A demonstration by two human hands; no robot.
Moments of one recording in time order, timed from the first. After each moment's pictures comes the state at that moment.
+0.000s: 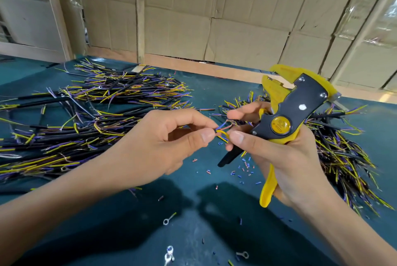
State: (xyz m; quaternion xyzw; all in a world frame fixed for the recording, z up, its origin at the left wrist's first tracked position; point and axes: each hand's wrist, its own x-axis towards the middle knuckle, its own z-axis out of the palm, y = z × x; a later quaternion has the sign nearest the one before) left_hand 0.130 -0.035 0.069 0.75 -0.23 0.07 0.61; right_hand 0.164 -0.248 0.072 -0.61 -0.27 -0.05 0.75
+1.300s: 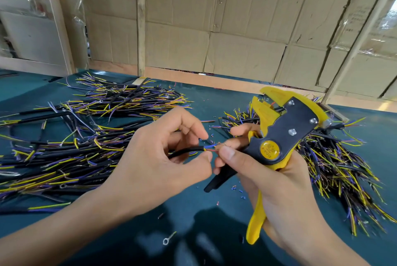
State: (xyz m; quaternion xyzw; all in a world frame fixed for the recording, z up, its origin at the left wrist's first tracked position) left_hand 0.118 -0.050 0.075 0.75 -0.21 0.24 0.58; right_hand 0.139 -0.224 0.068 -0.55 -0.23 -0.03 0.80
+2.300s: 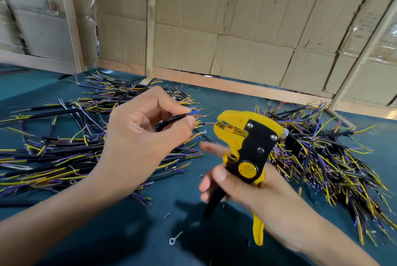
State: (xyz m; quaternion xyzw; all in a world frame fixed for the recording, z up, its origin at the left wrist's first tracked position) left_hand 0.130 -0.030 0.082 0.66 -0.20 0.36 0.63; right_hand 0.147 -0.231 0.060 -0.69 -0.28 0.18 0.64
